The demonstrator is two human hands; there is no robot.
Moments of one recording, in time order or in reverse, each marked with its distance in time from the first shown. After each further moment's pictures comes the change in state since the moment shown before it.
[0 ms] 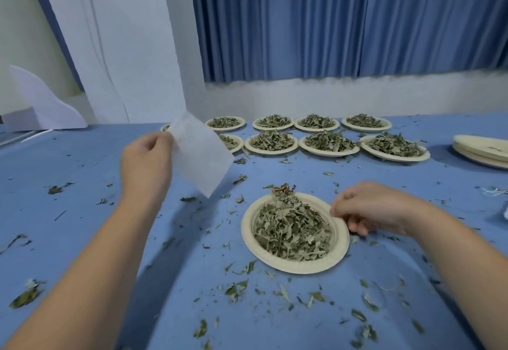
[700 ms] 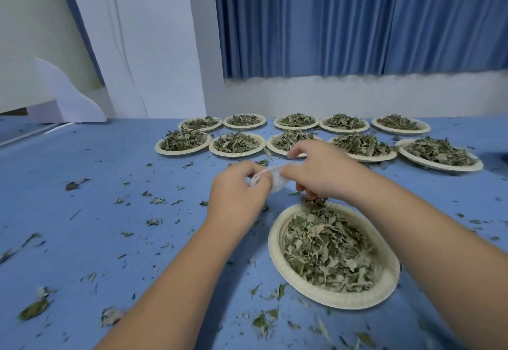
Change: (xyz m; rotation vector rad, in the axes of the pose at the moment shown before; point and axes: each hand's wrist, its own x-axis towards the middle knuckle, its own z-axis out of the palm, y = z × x) left_hand -0.037 -0.021 0.061 0.188 -0.345 0.191; right_hand 0.036 -0.112 0.069 -0.347 0.302 -0.429
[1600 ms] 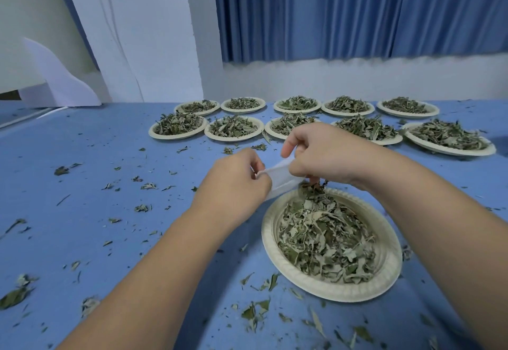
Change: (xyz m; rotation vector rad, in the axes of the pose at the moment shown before) left_hand -0.002 0.006 -0.003 0.288 -0.186 -0.057; right_hand 0.005 0.014 -0.005 0.127 -0.164 -0.037
